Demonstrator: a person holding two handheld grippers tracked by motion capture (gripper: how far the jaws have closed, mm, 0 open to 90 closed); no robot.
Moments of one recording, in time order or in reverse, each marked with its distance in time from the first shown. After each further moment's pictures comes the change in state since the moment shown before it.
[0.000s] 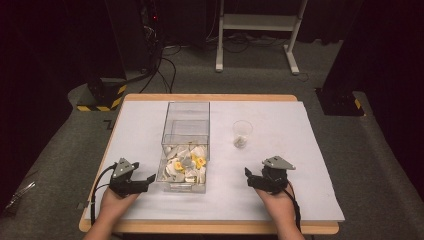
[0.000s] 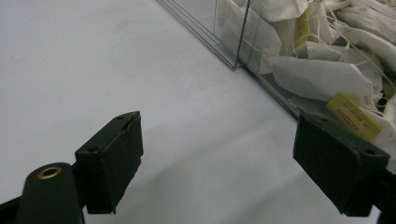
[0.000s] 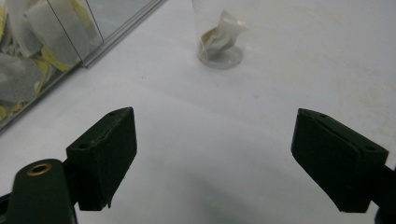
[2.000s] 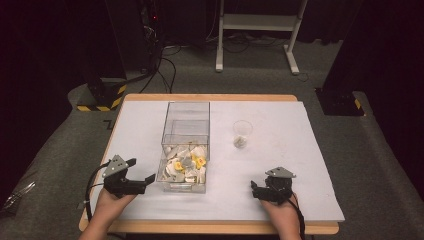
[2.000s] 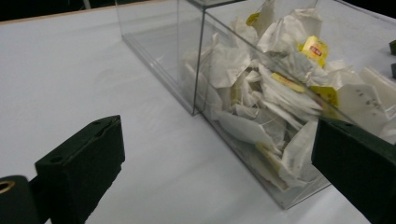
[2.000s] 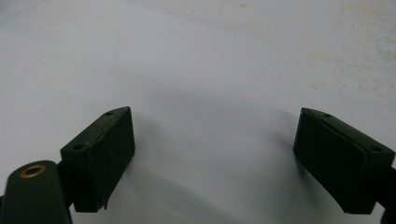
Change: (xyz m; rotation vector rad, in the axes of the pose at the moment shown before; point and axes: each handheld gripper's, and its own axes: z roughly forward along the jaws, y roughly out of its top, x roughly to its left) left arm -0.015 0.031 -0.034 -0.093 -0.093 -0.008; right arm -0.009 -0.035 0.003 0.158 -0.046 0.011
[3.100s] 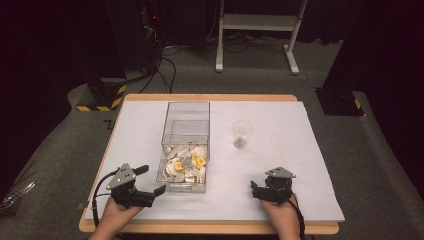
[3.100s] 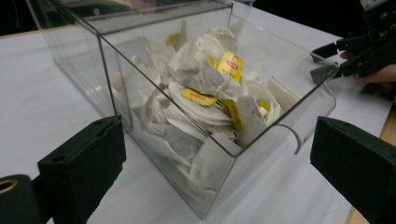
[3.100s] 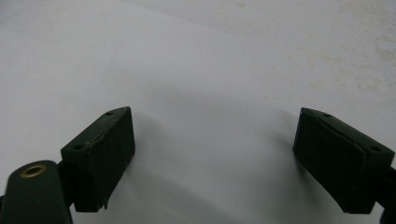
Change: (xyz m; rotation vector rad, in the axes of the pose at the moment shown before) left arm -0.041 -0.001 -0.004 -0.044 -0.144 0.054; right arm 0.001 0.000 0.000 -0.003 -0.006 -0.001
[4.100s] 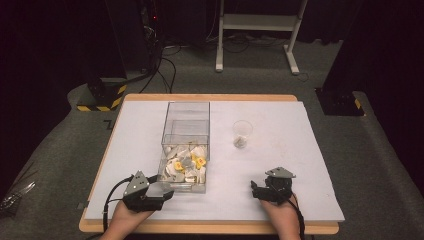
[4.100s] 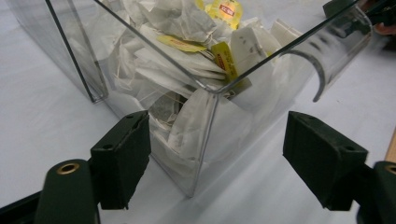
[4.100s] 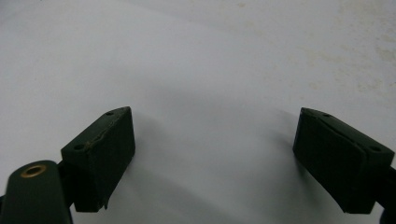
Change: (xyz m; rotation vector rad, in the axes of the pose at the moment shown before) left arm -0.009 -0.024 0.025 0.079 0.017 0.026; right arm 0.000 0.000 0.000 0.000 0.000 0.001
